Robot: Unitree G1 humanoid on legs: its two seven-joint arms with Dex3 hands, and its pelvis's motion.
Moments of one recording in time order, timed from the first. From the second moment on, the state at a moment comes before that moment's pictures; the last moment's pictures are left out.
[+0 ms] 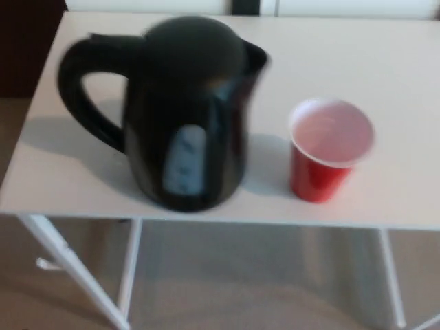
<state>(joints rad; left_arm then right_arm) -0.19 0.49 0.21 1.30 -0.04 -0.20 -0.13 -0.10 -0.32 -0.26 1.27 0.08 -0.33 0.12</state>
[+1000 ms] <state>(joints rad) -0.07 0.54 0.04 1.32 0.07 -0.17 -0.13 0.04 -0.31 -0.24 1.27 0.07 -0.34 0.11</state>
